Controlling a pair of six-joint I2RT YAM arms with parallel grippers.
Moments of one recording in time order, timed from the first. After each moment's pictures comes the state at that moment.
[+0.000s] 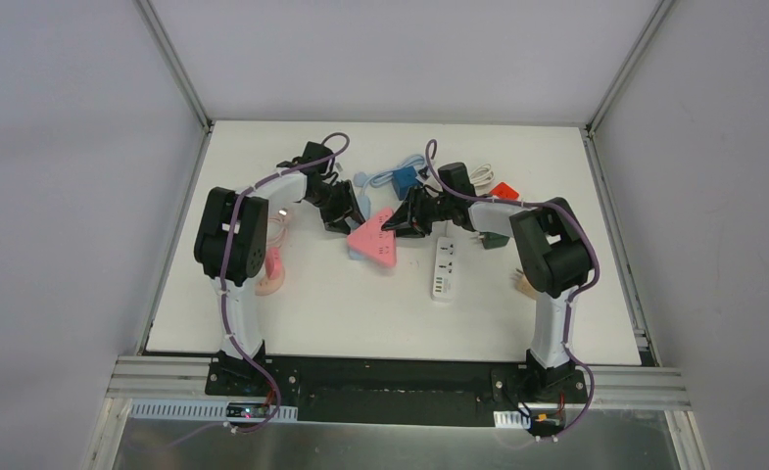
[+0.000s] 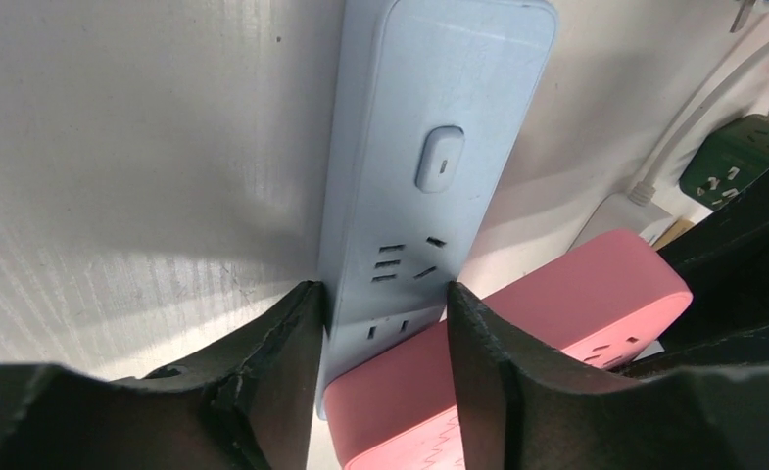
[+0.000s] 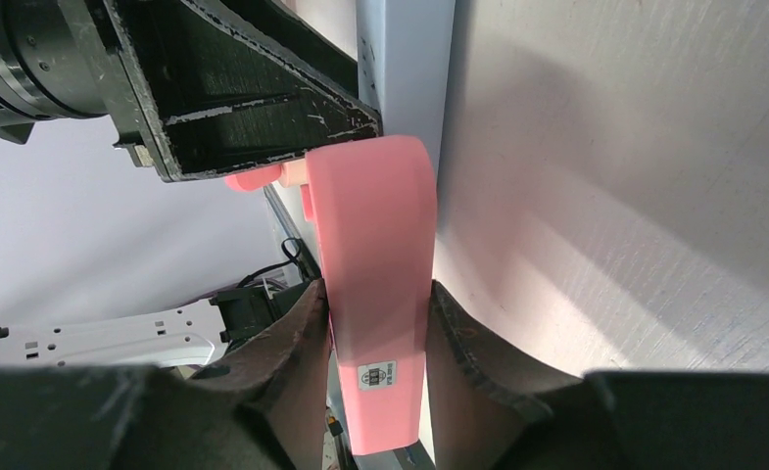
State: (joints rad) left arm -0.28 2.01 1.39 -0.55 0.47 -0.60; right arm 0.47 2.01 1.18 0.08 -0.83 0.88
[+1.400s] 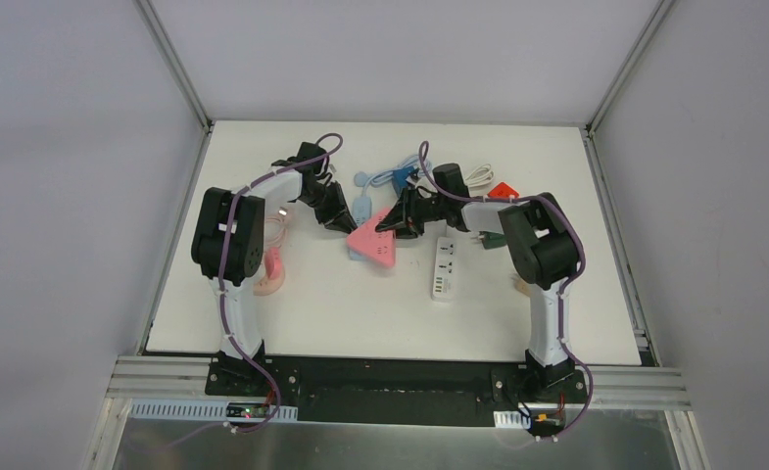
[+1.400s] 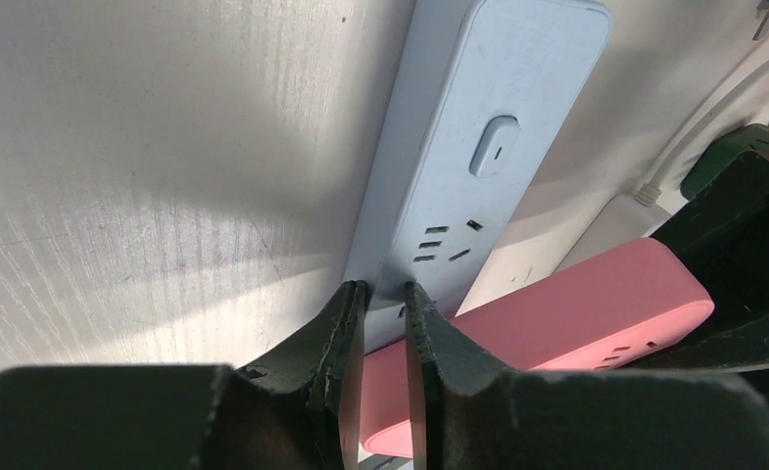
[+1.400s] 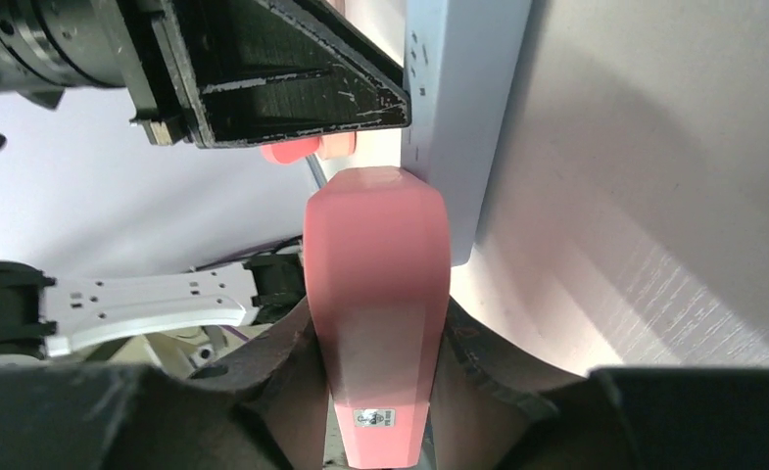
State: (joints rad) left arm -0.26 2.01 1.39 -0.61 0.46 -0.60; right arm 0.48 2.10 1.22 0.20 -0.97 0.98
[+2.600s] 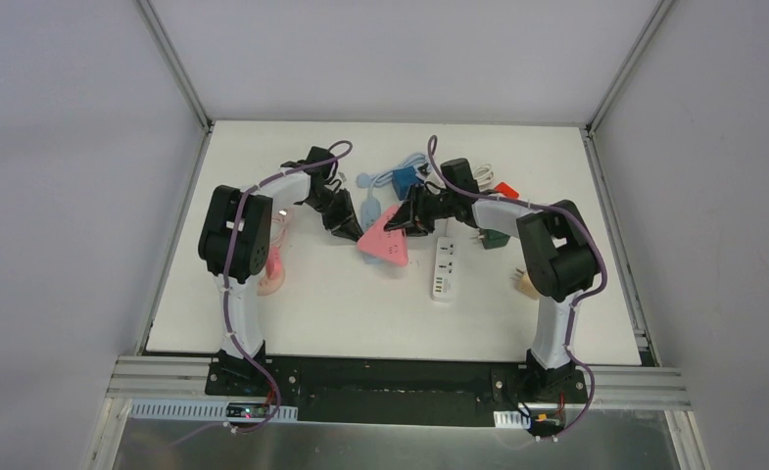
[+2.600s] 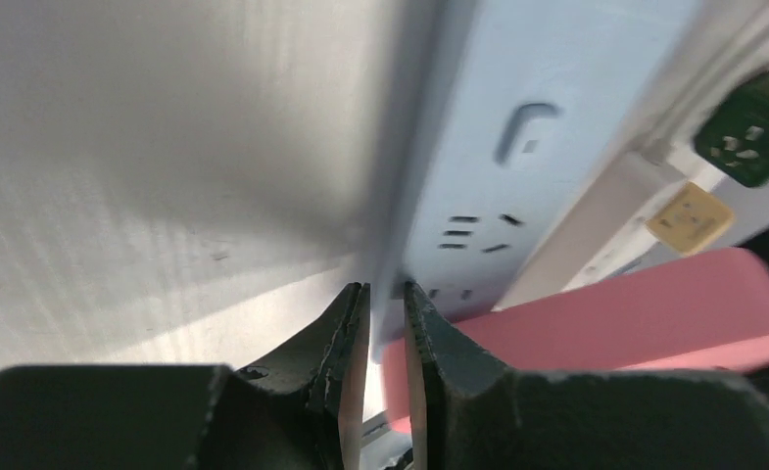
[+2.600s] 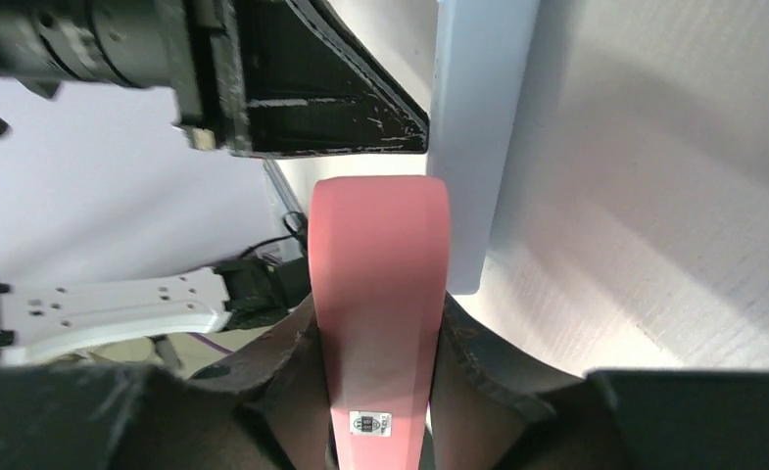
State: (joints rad) left arm -0.30 2.04 1.41 -0.66 0.49 -0.60; right arm 0.46 1.96 1.20 0.00 -0.87 0.78
